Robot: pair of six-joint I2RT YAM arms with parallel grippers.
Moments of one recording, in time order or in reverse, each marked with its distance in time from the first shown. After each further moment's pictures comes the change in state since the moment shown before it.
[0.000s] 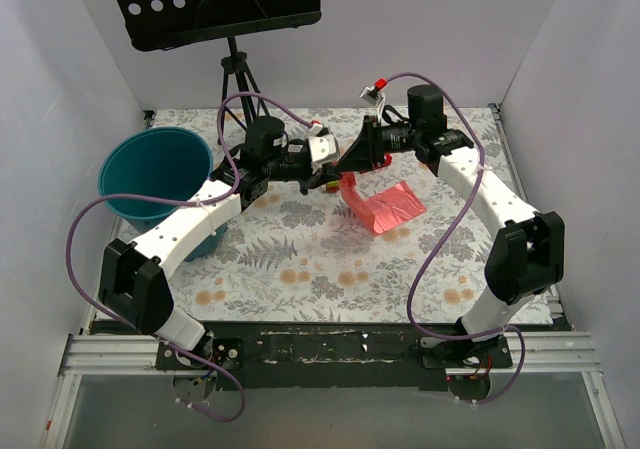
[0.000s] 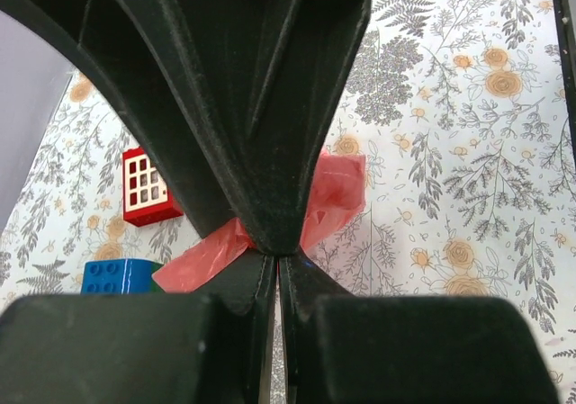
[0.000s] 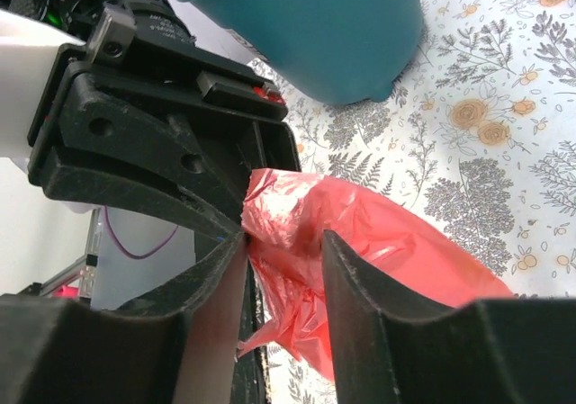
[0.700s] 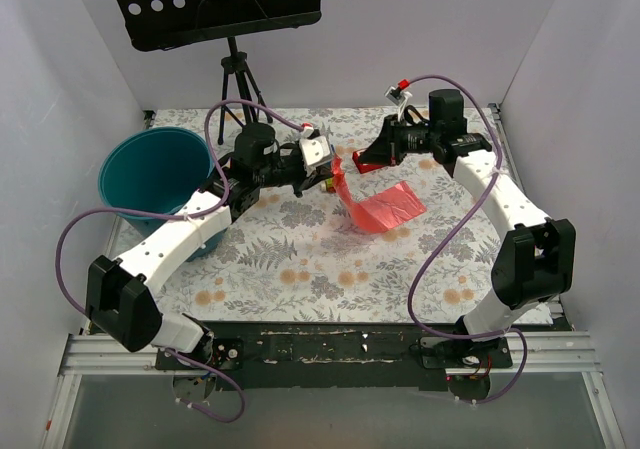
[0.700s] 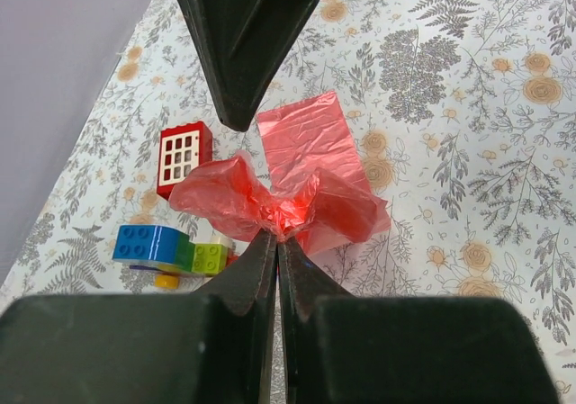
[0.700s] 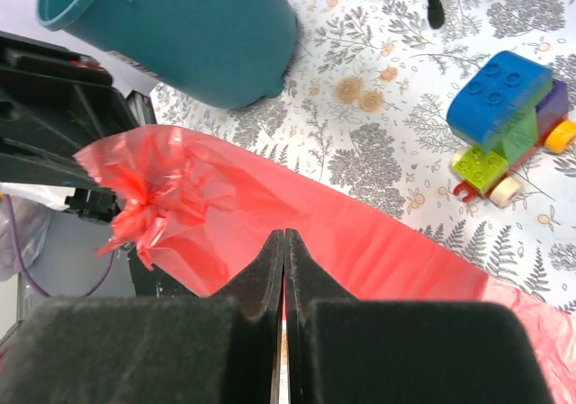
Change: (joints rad) left arm -0.005 -0.097 -0.074 0.024 -0.127 -0.033; right arm -0.097 -0.048 -0.066 -0.056 0.164 -0.060
